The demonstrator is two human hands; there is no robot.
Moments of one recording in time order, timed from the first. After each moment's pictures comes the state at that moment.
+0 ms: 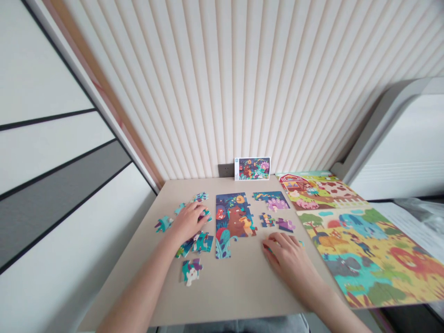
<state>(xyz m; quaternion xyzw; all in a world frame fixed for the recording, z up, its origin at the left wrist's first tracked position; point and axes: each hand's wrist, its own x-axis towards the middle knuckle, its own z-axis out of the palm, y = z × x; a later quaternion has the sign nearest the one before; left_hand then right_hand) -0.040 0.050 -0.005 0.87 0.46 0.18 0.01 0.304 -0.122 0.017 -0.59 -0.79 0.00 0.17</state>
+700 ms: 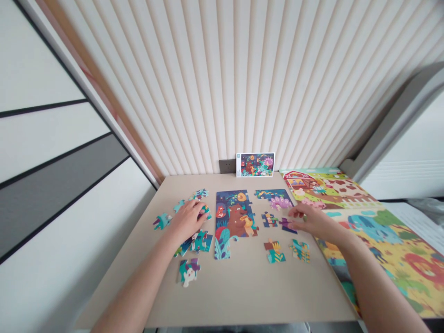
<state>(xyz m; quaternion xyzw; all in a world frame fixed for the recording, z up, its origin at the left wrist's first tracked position) -0.037 0.048 -0.008 0.85 0.49 0.17 0.01 0.429 -0.033 0.028 -0.63 -0.72 0.23 0.18</state>
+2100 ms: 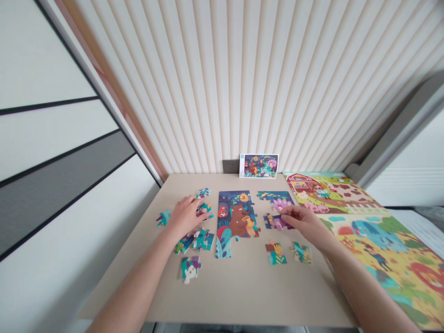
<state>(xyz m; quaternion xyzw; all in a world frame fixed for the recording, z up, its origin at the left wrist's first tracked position) -0.044 0.049 0.003 0.83 0.55 0.14 -0.02 0.380 -0.031 0.018 -0.57 -0.58 0.43 0.39</state>
